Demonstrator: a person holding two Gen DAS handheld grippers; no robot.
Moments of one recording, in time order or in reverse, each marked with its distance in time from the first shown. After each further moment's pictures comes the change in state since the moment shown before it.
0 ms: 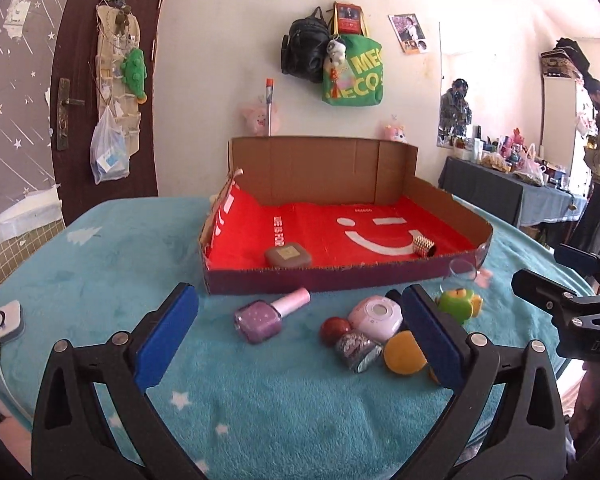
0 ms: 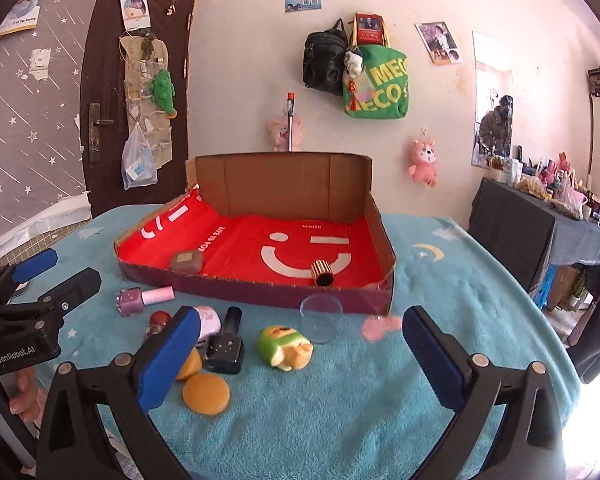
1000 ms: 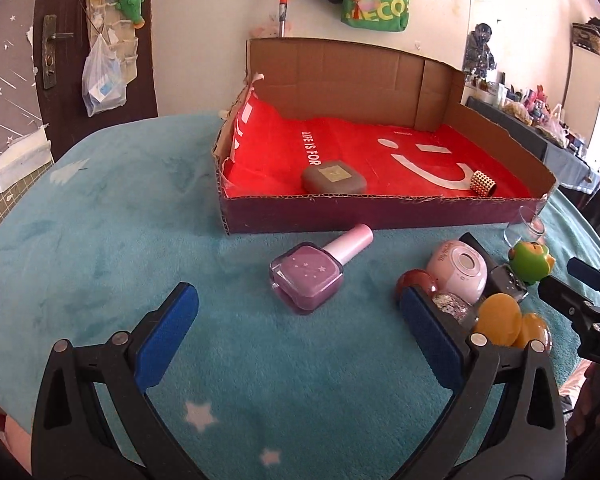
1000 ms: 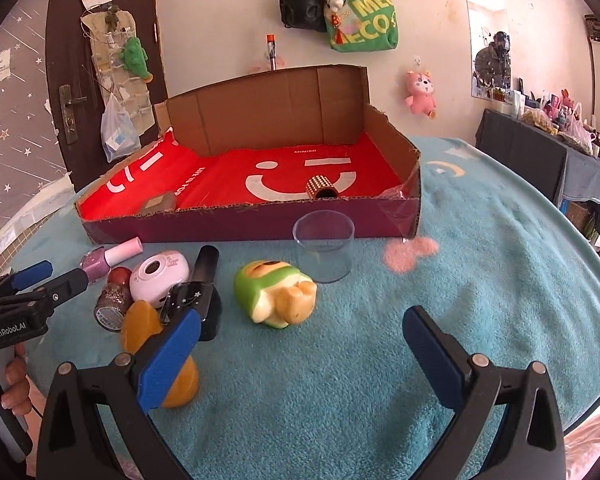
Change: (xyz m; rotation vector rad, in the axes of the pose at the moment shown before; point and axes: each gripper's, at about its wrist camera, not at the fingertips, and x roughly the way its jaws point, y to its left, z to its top) left arm 0.075 0.044 -0.009 -0.026 0.292 0.014; right arm 0.067 -0.009 -0.033 0.110 0.203 0.033
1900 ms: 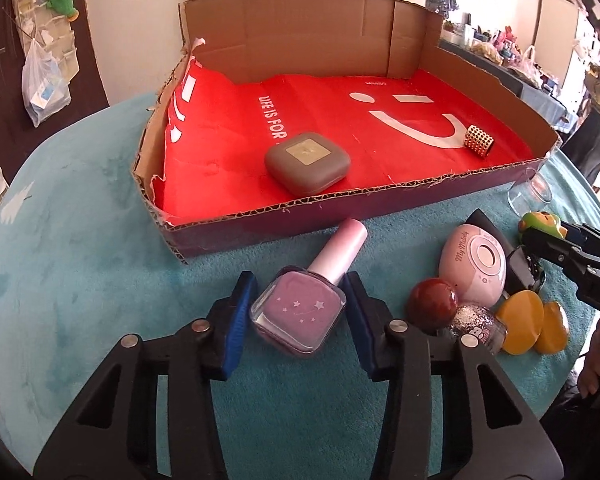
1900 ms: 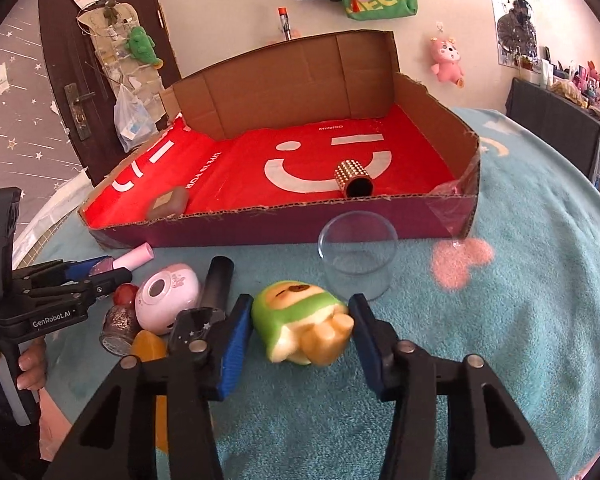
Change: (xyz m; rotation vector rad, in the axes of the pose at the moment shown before) left arm 0.036 -0.009 0.026 0.152 0.173 -0.103; right arm 0.034 0.000 0.021 0.025 0.106 0.110
